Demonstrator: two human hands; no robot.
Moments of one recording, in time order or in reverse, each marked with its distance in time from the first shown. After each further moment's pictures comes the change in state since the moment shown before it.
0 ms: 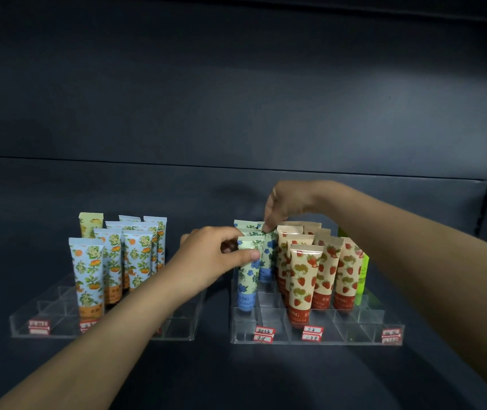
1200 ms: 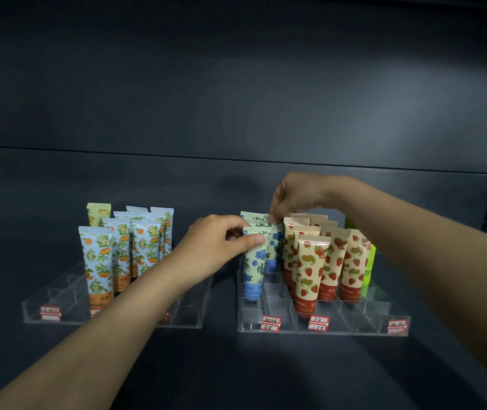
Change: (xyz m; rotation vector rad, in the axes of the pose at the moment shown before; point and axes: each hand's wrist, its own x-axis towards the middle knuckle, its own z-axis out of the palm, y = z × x) left_hand -0.001 0.002 -0.005 -0.015 0.020 0.044; right_hand -0.006 0.001 0.003 0.032 0.064 -0.013
